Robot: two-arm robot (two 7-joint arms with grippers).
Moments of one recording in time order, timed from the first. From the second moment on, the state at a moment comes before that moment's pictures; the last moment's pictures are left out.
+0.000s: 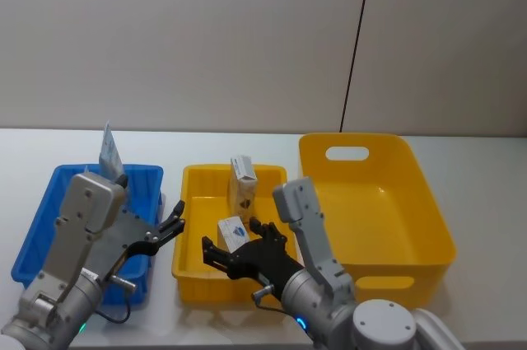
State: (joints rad) left arm -0.24 0.38 0.45 -1.63 -0.20 0.01 -0.01; right arm 0.32 0.08 -0.43 -1.34 0.23 0.22 0.19
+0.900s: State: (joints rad) left arm -0.24 0.38 0.45 -1.63 -0.20 0.01 -0.01; right arm 0.35 0.04 -0.41 -1.25 0.18 0.26 0.13
